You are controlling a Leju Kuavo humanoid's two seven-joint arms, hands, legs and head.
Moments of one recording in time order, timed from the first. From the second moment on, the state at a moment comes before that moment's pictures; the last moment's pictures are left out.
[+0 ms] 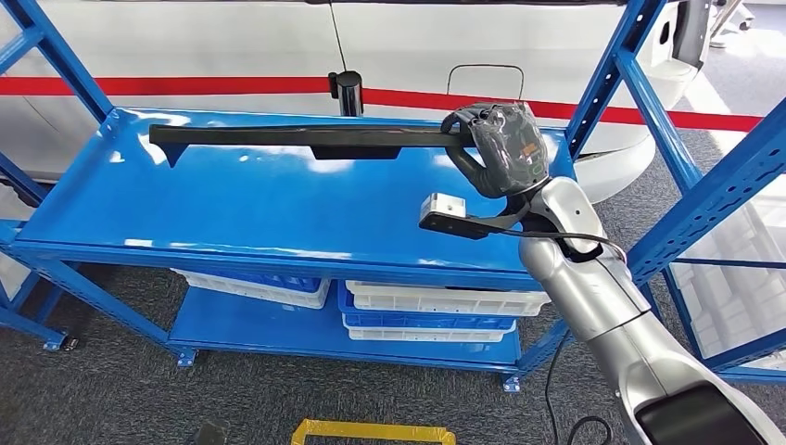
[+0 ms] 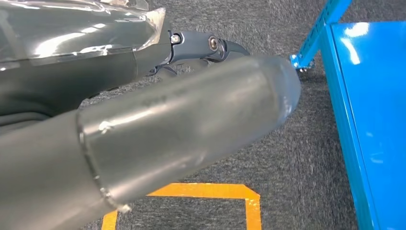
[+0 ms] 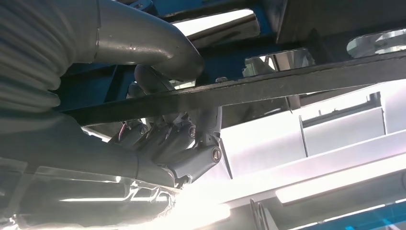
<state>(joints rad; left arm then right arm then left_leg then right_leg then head) -0.12 -0.10 0.22 -0.23 -0.24 0.48 -0.48 -0.85 -0.16 0.65 -1.15 0.82 -0.38 -0.28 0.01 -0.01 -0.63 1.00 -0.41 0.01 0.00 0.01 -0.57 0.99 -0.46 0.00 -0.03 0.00</state>
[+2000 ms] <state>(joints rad) -0.12 -0.10 0.20 -0.22 -0.27 0.47 -0.47 -0.79 -0.18 0.63 -1.14 0.81 -0.38 -0.32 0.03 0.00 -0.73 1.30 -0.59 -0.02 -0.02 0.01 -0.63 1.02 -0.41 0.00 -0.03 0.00</state>
